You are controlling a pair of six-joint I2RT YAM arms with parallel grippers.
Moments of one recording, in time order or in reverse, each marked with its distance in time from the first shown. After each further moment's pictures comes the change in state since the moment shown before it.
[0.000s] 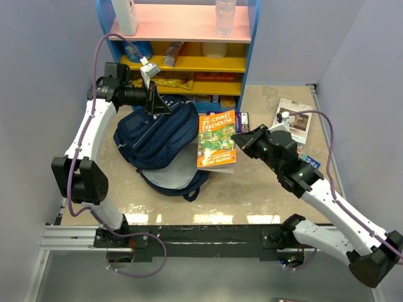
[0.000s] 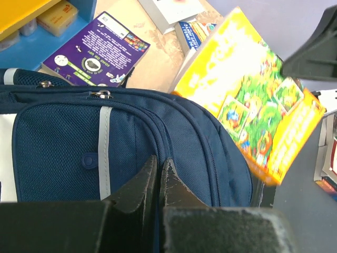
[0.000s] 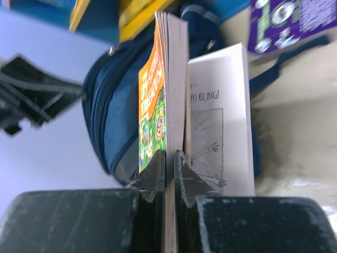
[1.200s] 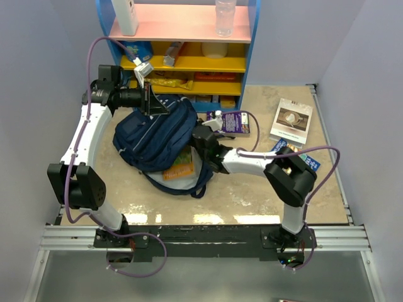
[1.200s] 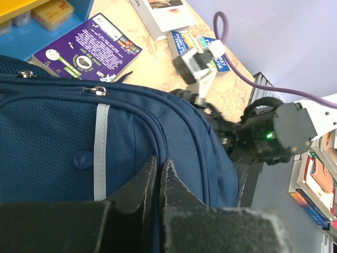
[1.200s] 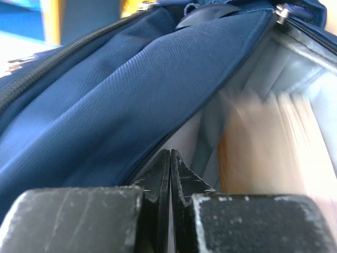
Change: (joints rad) left arm 0.029 -0.062 -0.062 0.057 0.031 -0.145; right arm 0.261 0.925 0.213 0.834 0.284 0.187
